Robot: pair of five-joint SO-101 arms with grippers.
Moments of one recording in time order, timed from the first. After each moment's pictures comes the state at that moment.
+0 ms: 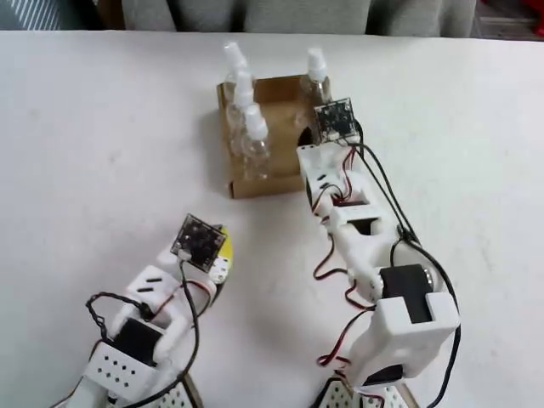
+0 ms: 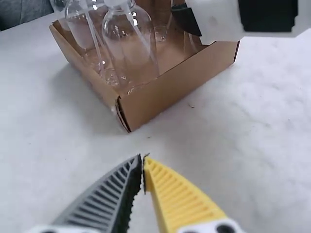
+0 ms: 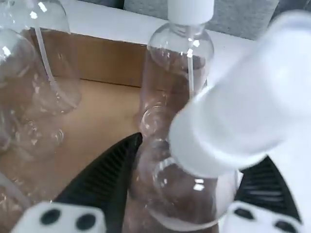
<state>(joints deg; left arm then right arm) 19.0 -89.5 97.6 33.5 -4.4 -10.2 10.9 42.1 -21.7 9.6</state>
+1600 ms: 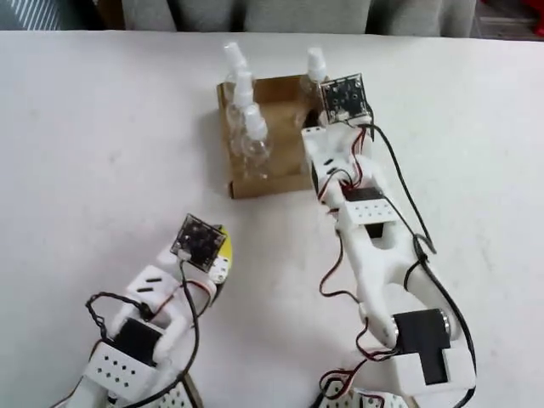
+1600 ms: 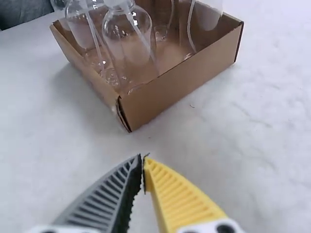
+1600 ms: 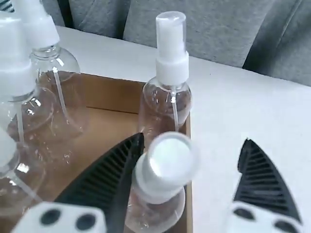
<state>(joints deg) 18.8 -89.5 97.6 33.5 -4.4 -10.3 -5.3 40.4 -5.1 9.6</state>
